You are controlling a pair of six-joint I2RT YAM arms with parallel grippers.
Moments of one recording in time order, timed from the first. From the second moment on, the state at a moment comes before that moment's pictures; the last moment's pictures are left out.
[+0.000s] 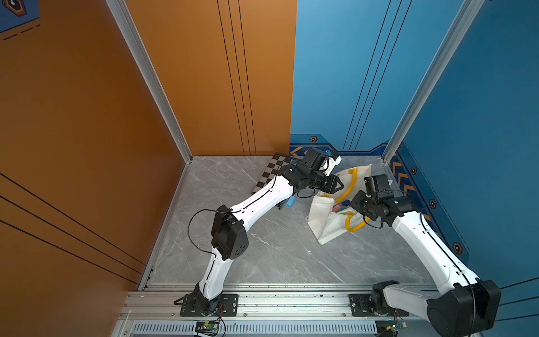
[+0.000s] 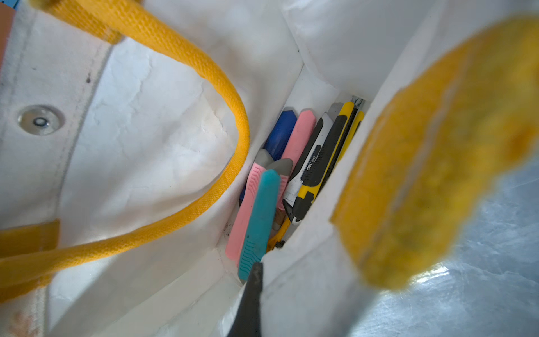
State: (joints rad) left arm -0.81 2.11 2.13 -0.62 0.42 -0.36; right arm 0.20 1.20 1.09 -0.82 0.08 0.79
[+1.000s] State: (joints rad) left arm -0.59 2.32 1.99 -0.63 0.33 -0.40; right arm 0.06 1.04 1.01 -0.92 0.13 0.79
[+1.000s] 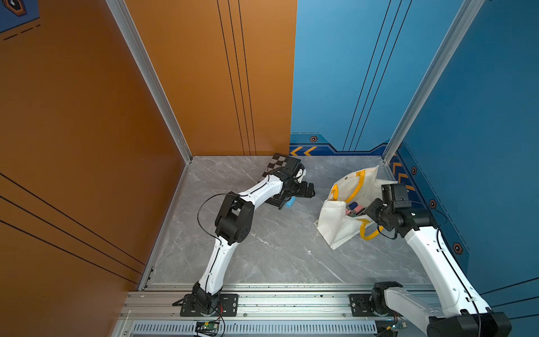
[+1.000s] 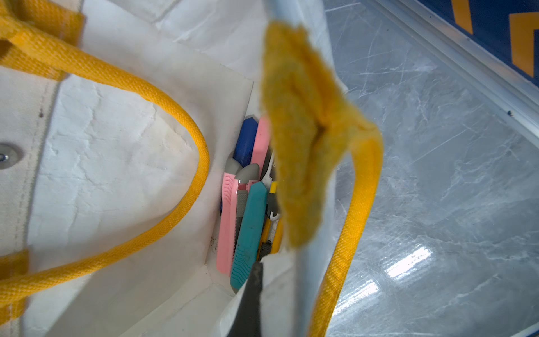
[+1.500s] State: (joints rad) left arm -0.53 2.49 2.21 -0.60 0.17 -0.47; right arm 0.05 1.04 1.01 -0.93 0.15 0.79
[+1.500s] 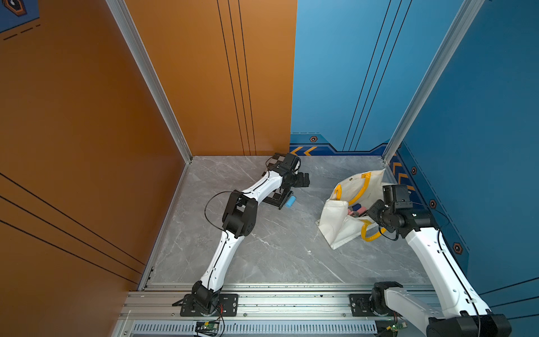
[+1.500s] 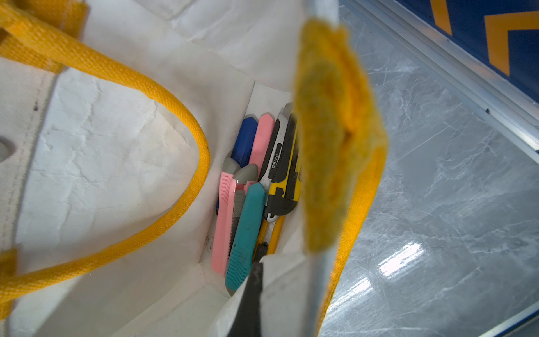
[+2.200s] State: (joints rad) left arm -0.48 2.30 1.84 -0.60 0.03 -0.36; right arm 0.03 1.12 1.03 -0.92 0.16 0.78
